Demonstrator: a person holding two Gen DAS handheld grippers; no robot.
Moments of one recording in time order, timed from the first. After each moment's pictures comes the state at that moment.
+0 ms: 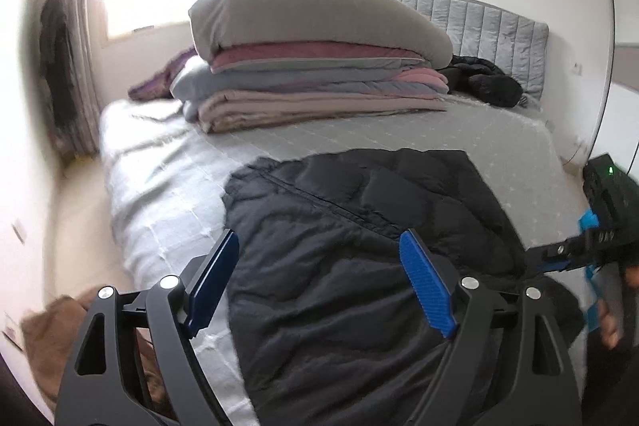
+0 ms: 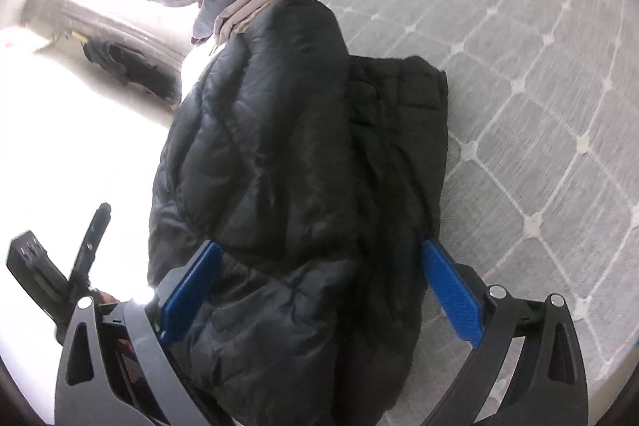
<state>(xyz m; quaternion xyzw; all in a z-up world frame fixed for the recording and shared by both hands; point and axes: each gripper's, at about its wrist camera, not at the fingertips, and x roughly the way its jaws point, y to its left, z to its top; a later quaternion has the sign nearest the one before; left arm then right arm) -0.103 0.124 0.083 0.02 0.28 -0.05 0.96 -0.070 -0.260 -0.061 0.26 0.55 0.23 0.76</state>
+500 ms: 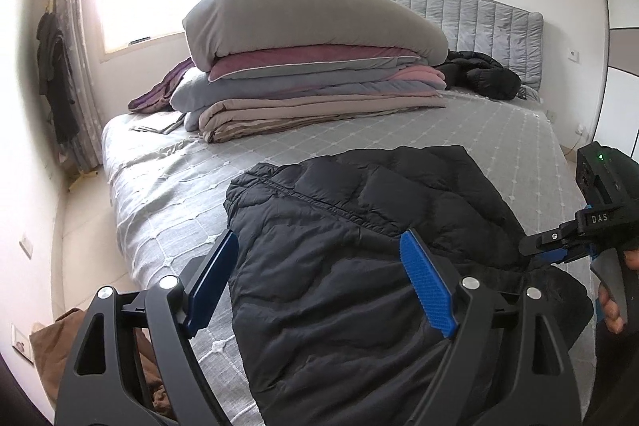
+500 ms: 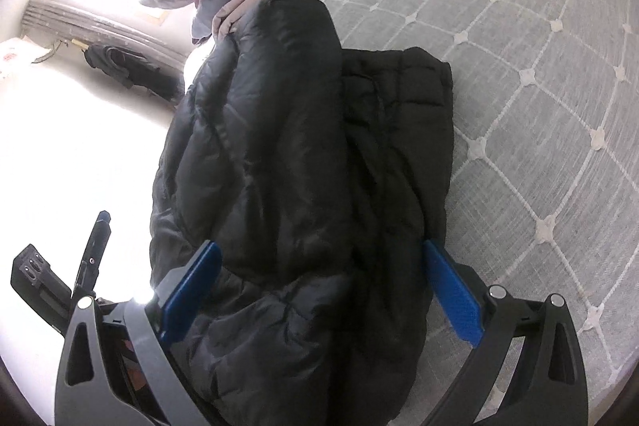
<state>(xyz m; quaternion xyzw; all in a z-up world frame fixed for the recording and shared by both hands) -0.106 0.120 0.085 0.04 0.27 -0.05 0.96 -0.061 -0.265 -0.066 0.26 0.56 0.23 0.75</state>
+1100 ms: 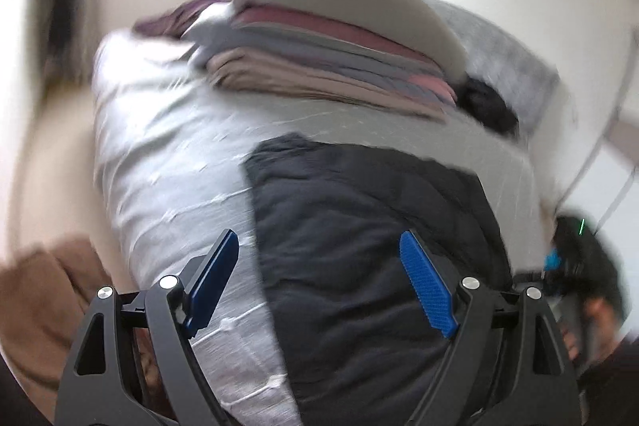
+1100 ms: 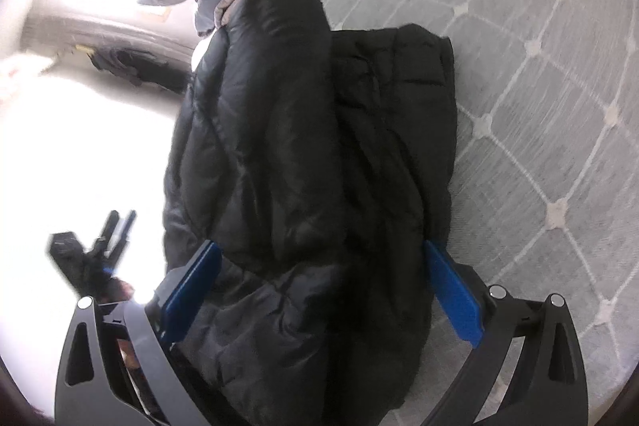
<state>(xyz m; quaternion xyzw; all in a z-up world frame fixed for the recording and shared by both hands) -0.077 0.232 0.080 -0.15 0.34 -0.07 0.92 -0.052 -0.269 -0.083 0.32 0.58 0.26 0.70</state>
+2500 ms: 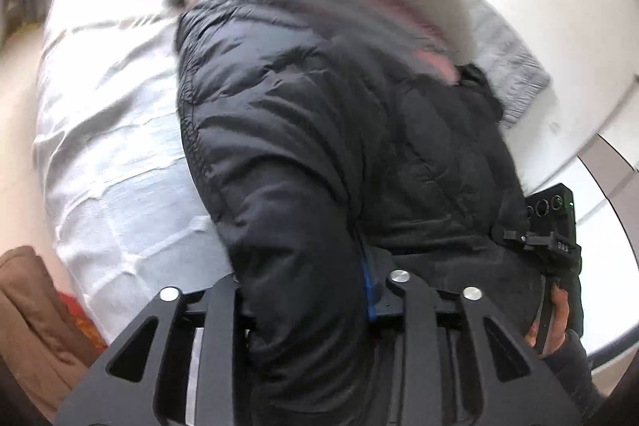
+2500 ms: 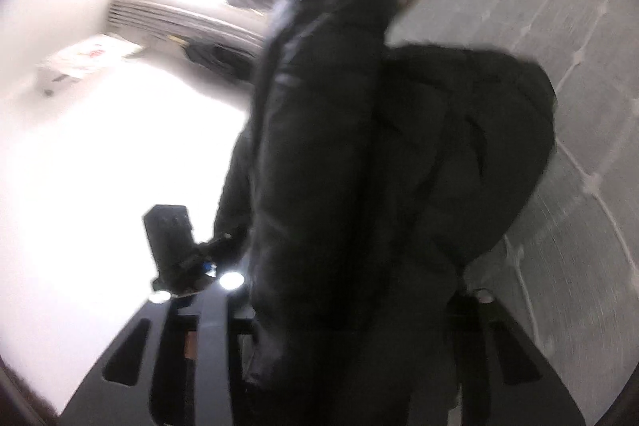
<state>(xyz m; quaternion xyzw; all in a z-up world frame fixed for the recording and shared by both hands) 0.045 0.263 0.015 -0.20 0.44 -0.13 0.86 0.079 -0.169 -0.087 0.33 0.51 0.40 0.68</state>
